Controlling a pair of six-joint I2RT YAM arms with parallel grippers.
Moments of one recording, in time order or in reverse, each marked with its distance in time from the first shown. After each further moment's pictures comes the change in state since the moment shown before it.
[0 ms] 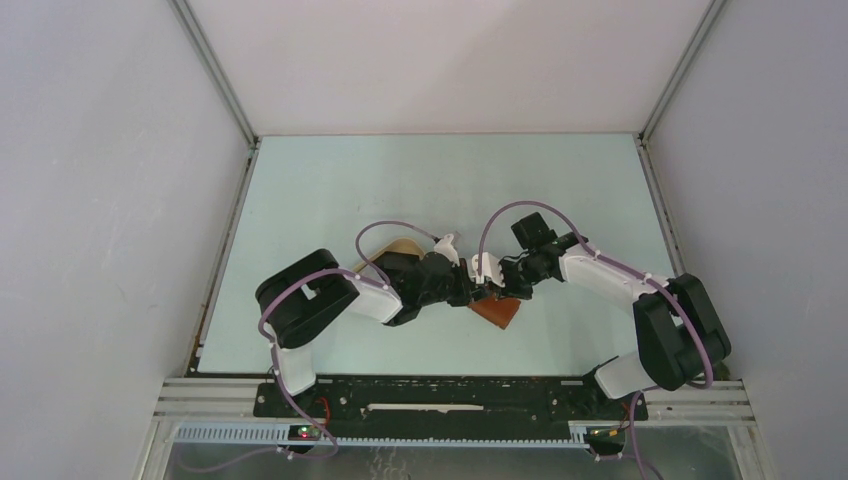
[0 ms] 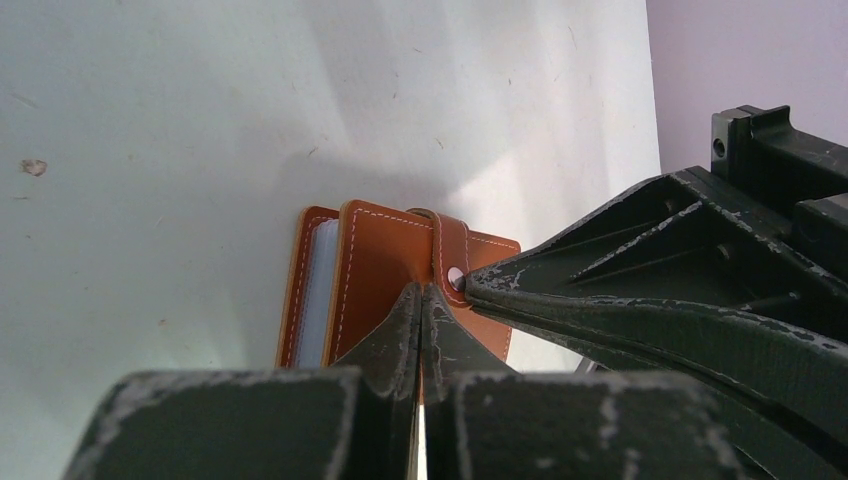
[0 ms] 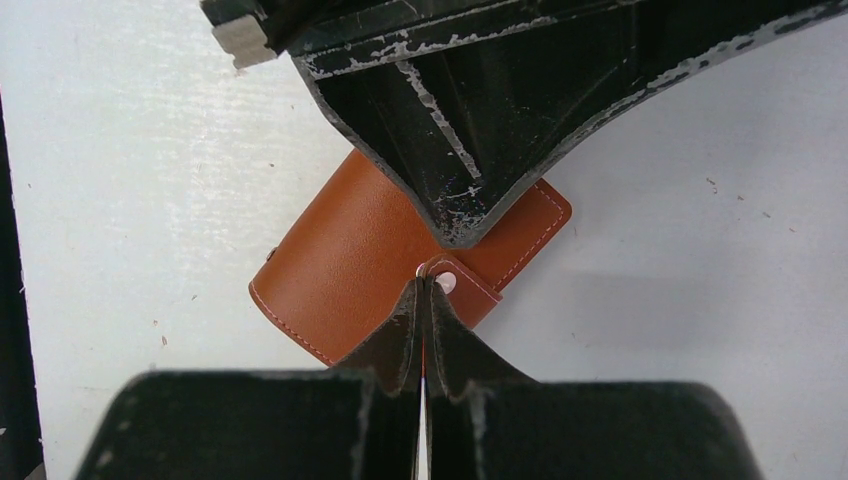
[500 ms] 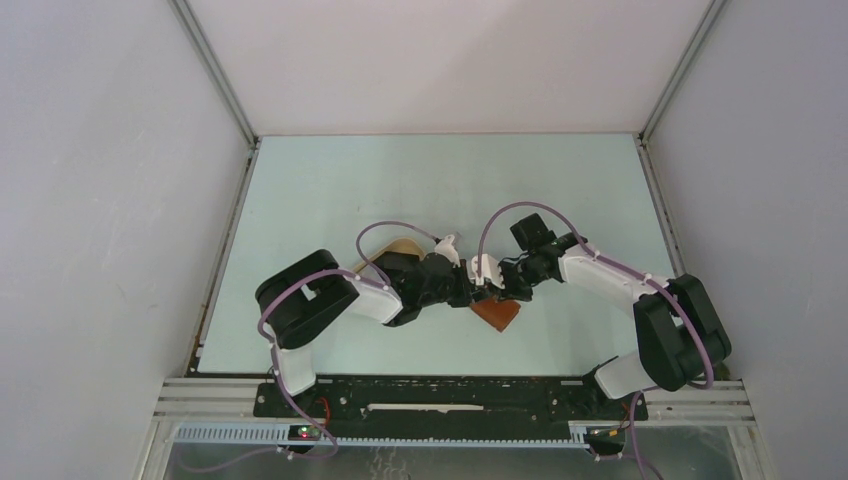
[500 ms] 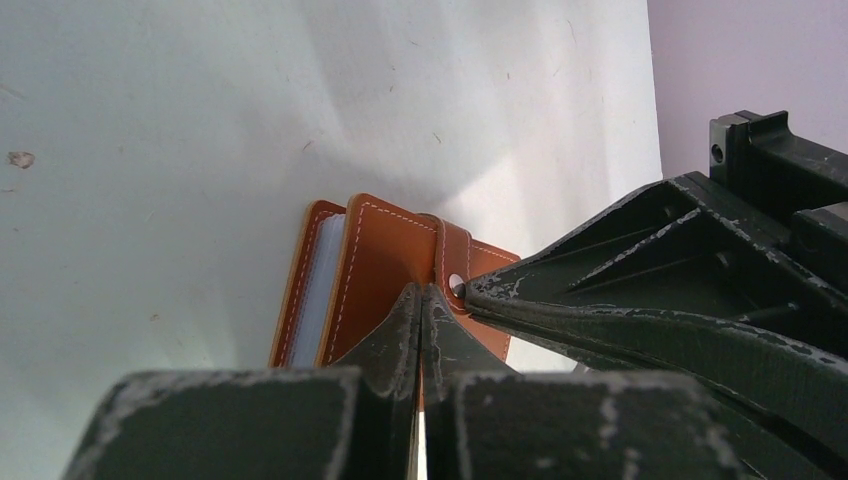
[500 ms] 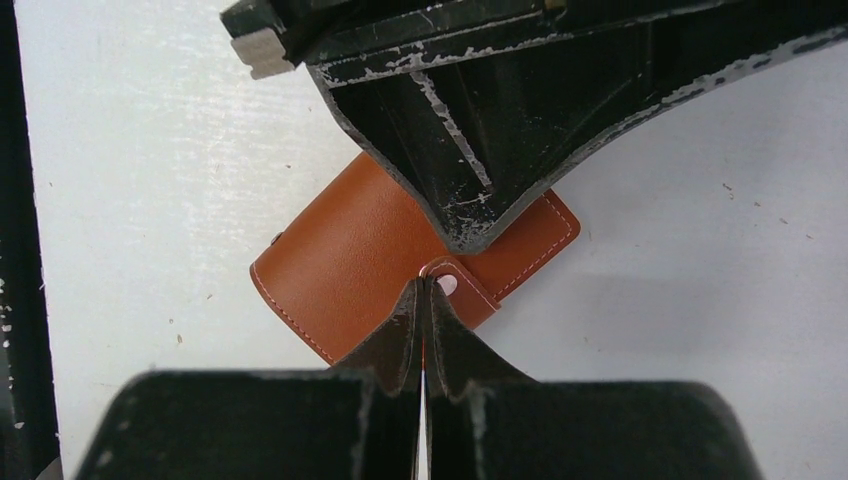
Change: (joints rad) left arm -0.006 -0.002 0.000 -0.003 -0.001 0.000; right arm 0.006 -0.003 0.000 -0.016 -0.006 0.001
